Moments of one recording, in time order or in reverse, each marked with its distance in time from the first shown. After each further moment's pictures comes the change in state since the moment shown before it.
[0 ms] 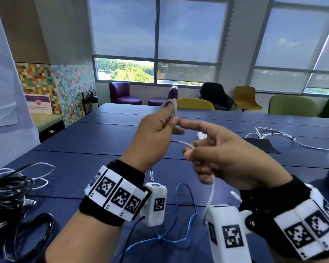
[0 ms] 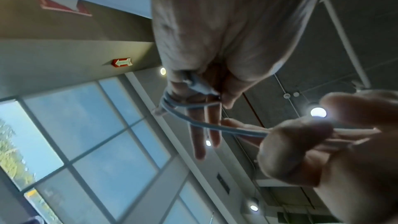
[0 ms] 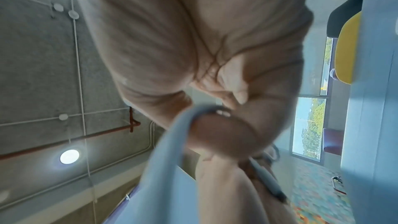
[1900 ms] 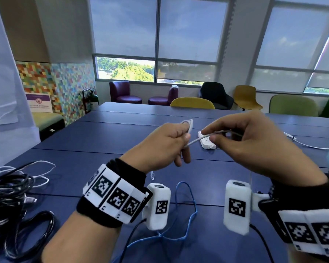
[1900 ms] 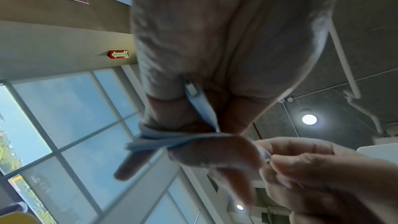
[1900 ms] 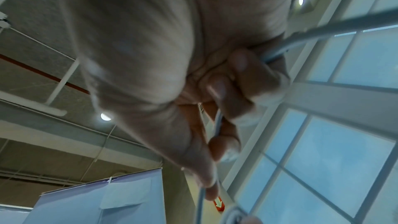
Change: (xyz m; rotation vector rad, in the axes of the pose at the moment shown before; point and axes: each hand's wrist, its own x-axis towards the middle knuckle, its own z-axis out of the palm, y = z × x) left_hand -0.007 0.017 0.001 0.178 -0.401 -0.233; right_hand -0.010 -0.004 -0.039 -0.840 0.356 -0.366
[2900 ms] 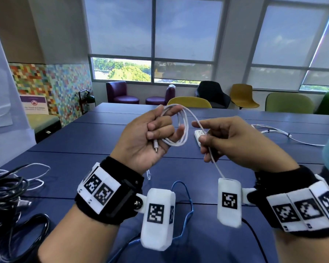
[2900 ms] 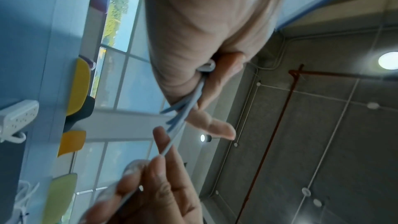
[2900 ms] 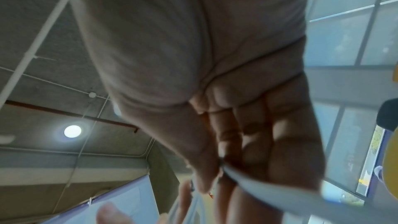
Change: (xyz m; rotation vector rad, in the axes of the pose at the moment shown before) left_hand 0.005 0.001 -0.009 -1.540 -0.060 -0.100; right_hand 0.009 0.015 0.010 0.352 -0.189 0.222
